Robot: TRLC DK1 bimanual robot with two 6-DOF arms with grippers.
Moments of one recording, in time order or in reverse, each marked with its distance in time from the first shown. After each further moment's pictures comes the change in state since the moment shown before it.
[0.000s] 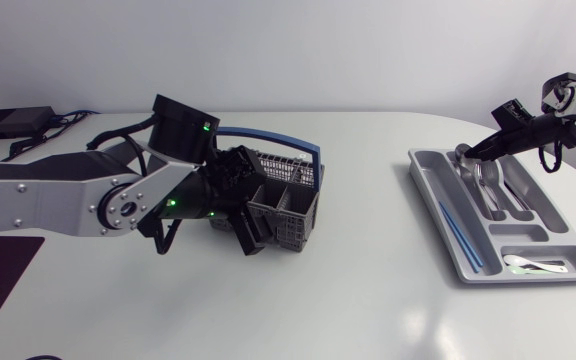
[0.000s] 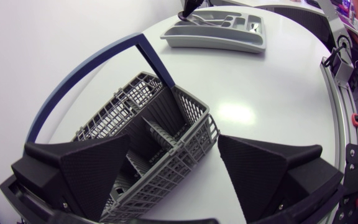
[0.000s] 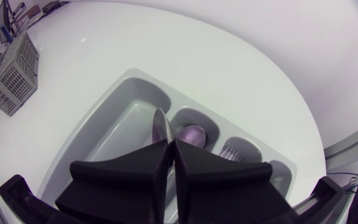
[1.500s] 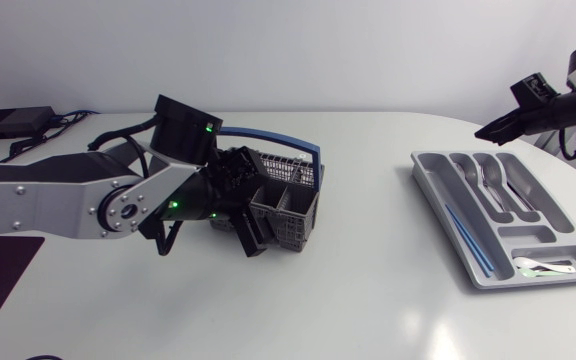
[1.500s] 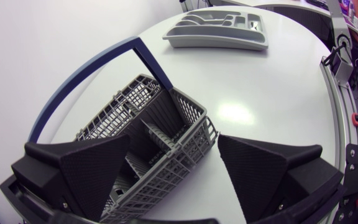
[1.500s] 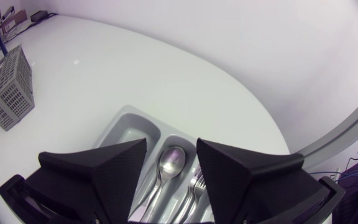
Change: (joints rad) left arm -0.017 -0.007 0.000 0.000 -0.015 0.000; right arm 0.019 -0.283 -0.248 0.208 0.038 0.106
